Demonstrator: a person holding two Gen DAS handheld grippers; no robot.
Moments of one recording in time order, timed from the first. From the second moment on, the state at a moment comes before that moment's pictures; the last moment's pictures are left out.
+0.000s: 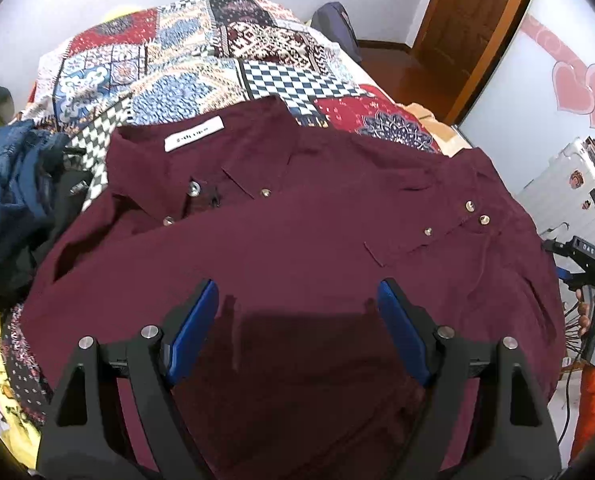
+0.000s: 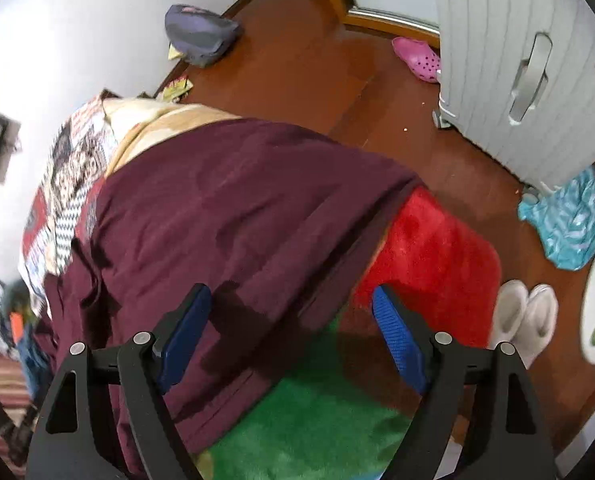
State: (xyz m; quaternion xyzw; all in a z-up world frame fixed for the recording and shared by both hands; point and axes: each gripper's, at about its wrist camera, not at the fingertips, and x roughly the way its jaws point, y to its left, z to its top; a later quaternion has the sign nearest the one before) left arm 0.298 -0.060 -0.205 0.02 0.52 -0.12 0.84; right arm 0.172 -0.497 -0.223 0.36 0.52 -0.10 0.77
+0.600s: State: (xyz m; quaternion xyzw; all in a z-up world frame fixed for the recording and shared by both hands) left arm 0.295 -0.055 -0.202 0.03 0.51 -0.11 0.85; right arm 0.221 -0.476 -0.153 0.27 0.43 -0.12 0.85
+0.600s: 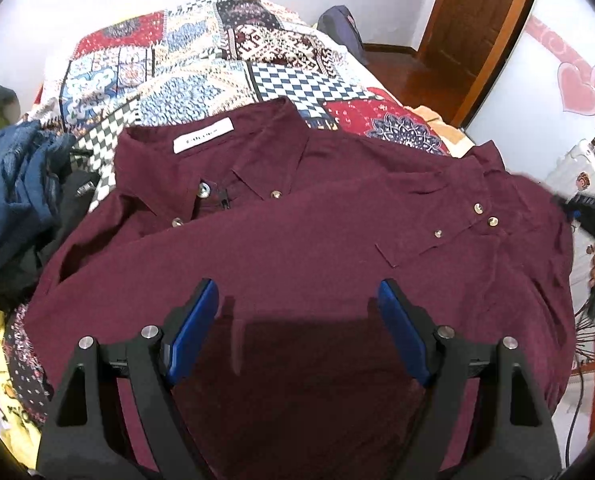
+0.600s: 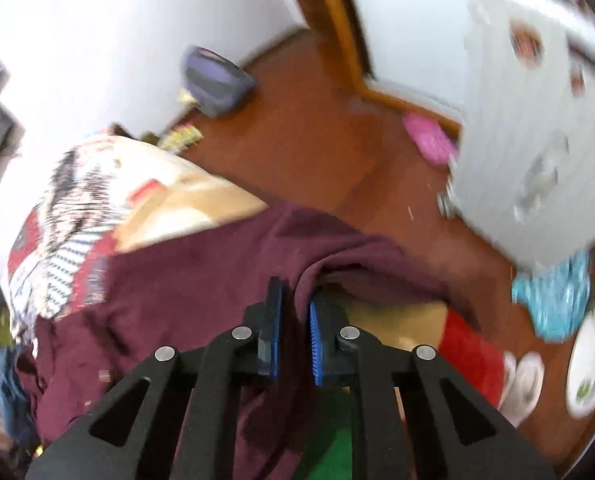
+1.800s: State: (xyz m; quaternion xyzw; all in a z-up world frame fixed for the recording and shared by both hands) left arm 0.231 -0.032 -0.160 0.06 0.44 -0.10 0.89; right arm 0.193 -0.291 -0.098 0.12 0.47 0.12 0.87
